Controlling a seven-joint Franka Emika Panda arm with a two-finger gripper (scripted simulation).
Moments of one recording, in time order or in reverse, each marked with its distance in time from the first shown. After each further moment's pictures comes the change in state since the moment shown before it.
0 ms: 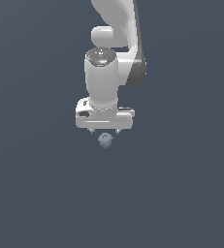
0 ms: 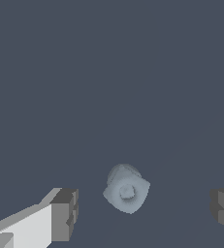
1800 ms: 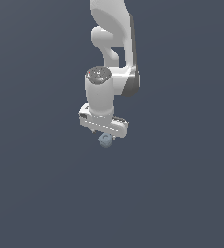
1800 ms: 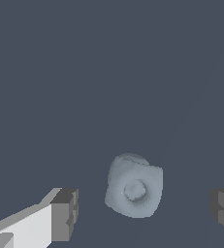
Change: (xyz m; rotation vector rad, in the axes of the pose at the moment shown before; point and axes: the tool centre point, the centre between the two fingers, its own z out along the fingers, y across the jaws) arm -0.032 0.009 0.058 0.007 -0.019 0.326
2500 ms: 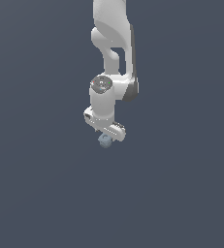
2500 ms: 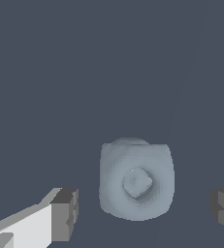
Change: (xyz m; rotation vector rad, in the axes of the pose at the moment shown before) arm -0.027 0.006 0.042 -0.014 -0.024 0.226
